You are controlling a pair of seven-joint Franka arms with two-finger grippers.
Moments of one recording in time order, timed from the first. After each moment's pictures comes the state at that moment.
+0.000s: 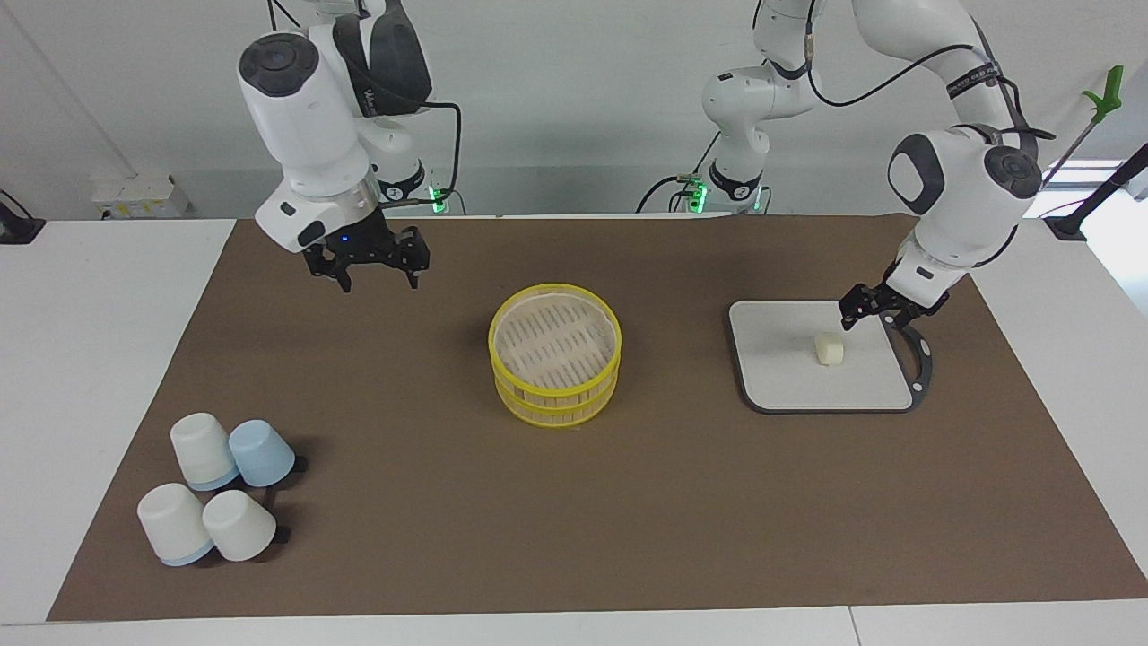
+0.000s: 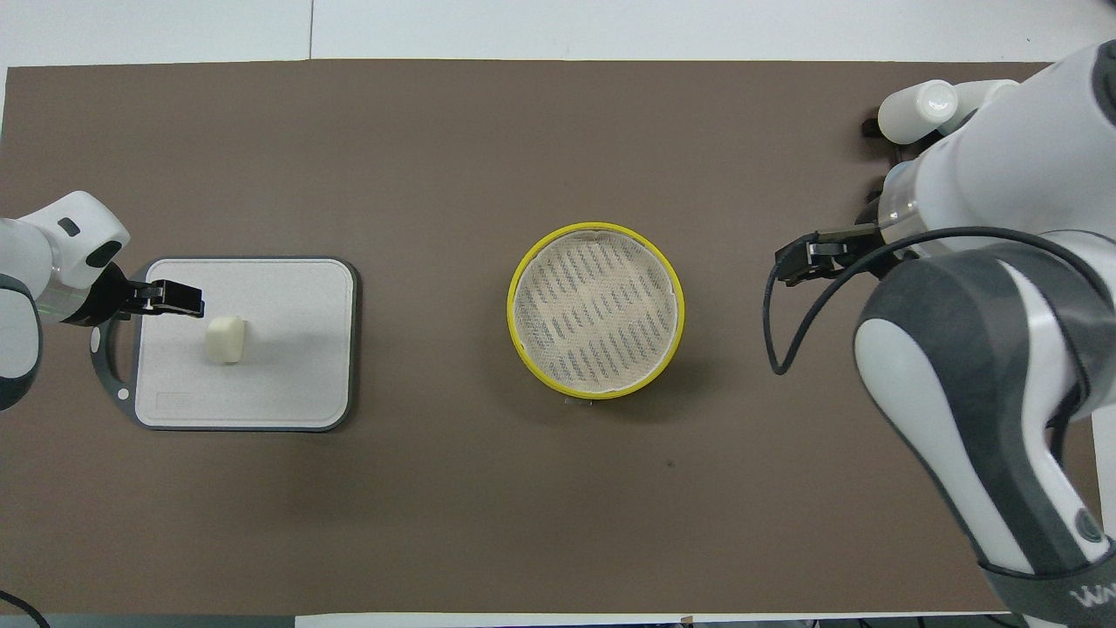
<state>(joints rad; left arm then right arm) 0.11 0.07 -0.03 -2.06 -0.01 2.09 0.13 0.21 0.08 0.04 -1.69 0.01 1.72 0.22</state>
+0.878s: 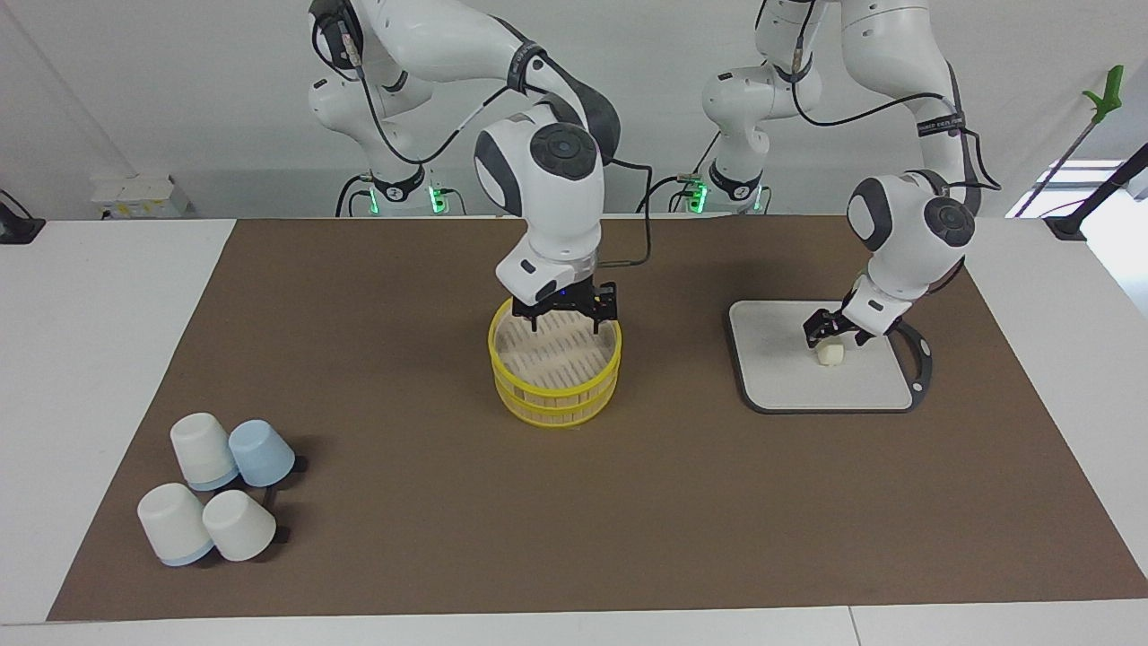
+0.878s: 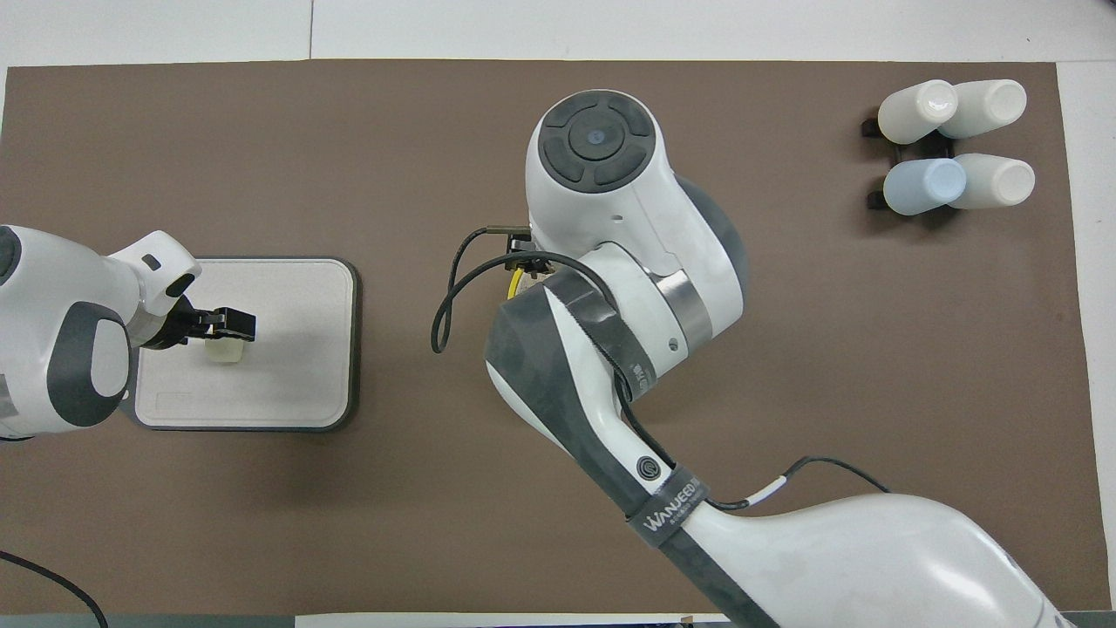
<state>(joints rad) 0.09 0.12 -0.05 -2.19 -0.01 2.22 0.08 0.55 0.51 0.04 -1.27 0.01 1.76 0.70</state>
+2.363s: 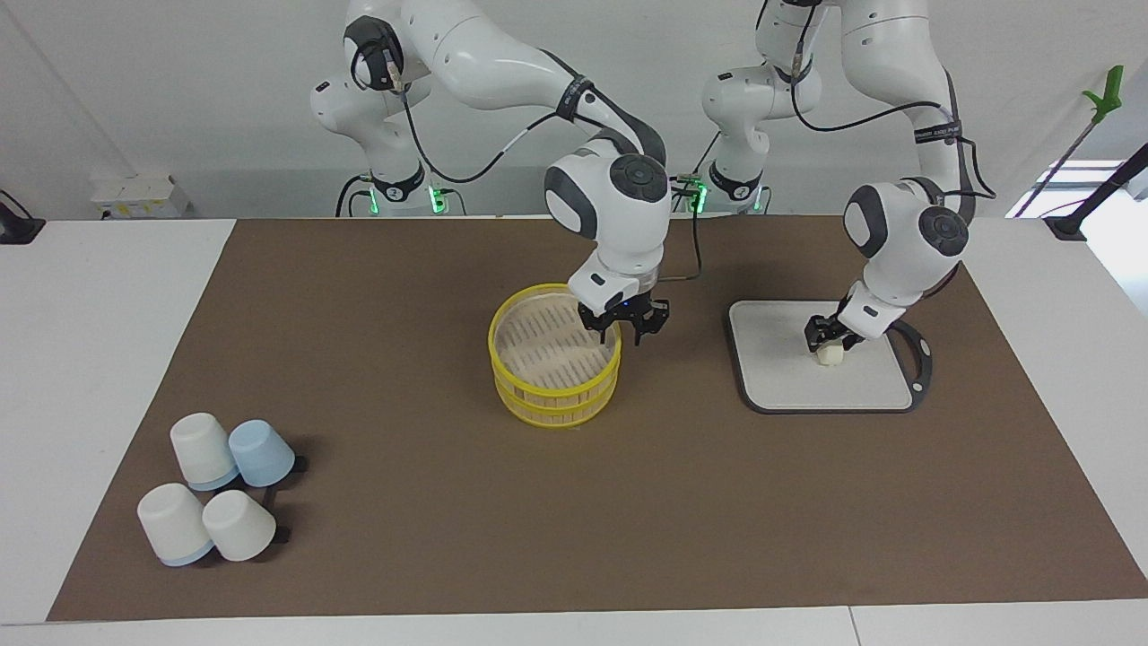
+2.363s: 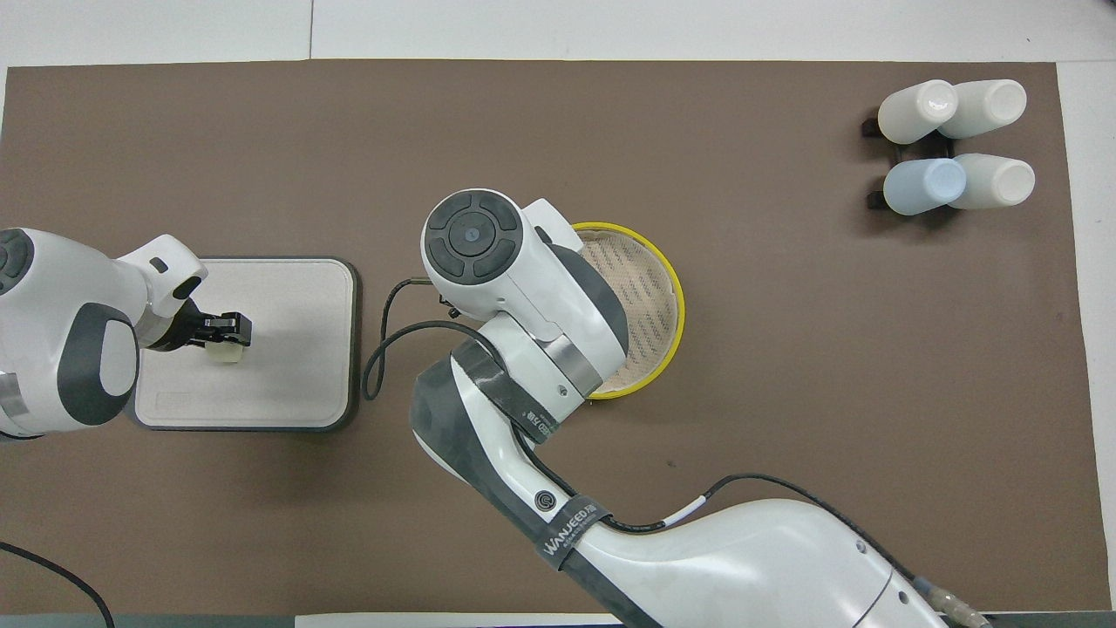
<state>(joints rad) 0.09 0.14 -0.05 -2.19 -0.01 2.24 0.08 0.67 0.59 0.03 -1.31 -0.01 1.91 0.81</state>
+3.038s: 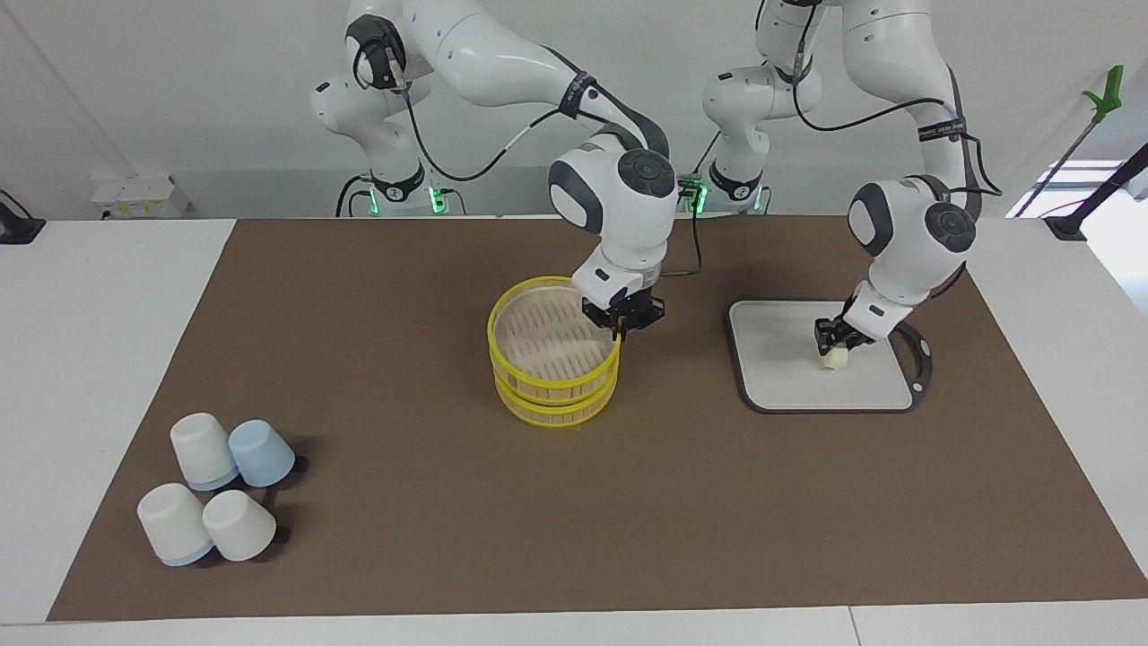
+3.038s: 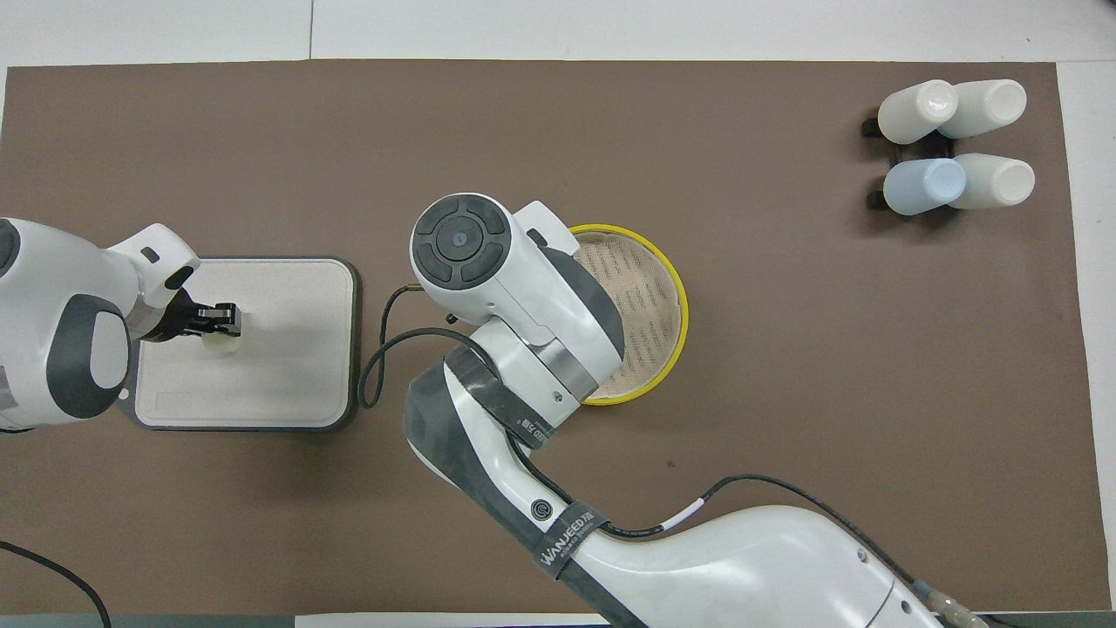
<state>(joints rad) 0.09 0.14 -0.05 -2.14 -0.01 2.21 0.08 0.67 0.58 0.03 -1.28 -0.03 1.85 0.80</state>
